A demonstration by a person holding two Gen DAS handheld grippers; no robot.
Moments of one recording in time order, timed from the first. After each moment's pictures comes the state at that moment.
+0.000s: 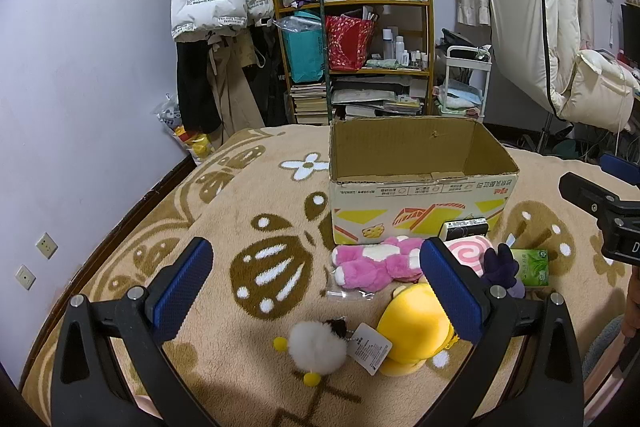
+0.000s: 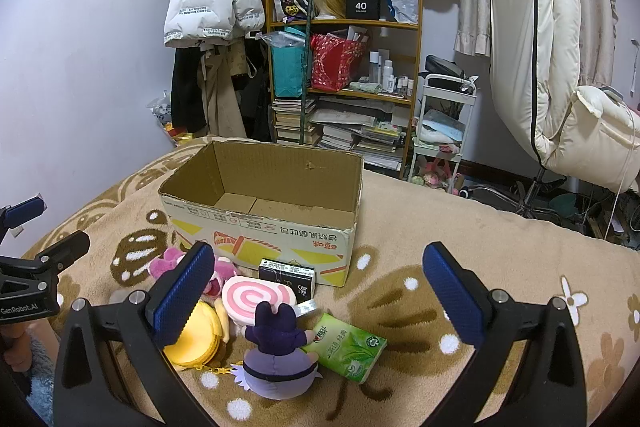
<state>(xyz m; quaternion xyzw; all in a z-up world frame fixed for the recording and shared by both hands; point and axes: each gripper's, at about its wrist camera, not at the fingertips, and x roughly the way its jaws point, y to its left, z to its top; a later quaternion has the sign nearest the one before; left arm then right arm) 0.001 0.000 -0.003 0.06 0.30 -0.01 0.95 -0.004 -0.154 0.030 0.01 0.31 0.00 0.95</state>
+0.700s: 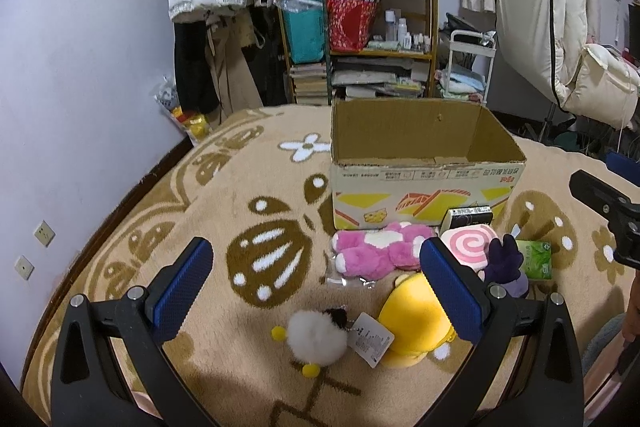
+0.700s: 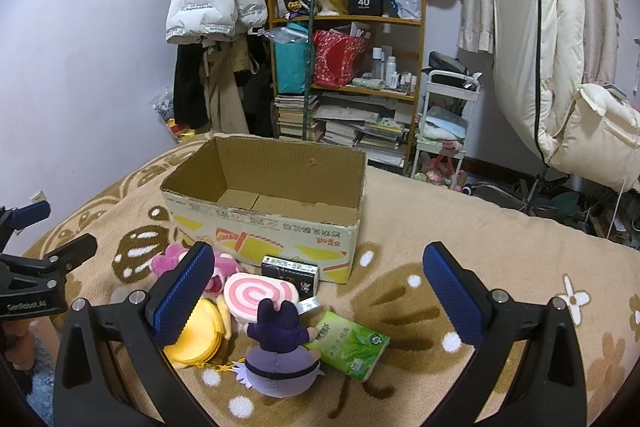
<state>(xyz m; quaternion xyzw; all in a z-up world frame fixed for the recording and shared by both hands) 0.013 0.013 -0.013 0.05 0.35 -0.01 0.94 -0.006 -0.151 0.023 0.01 0.32 0.01 0.95</state>
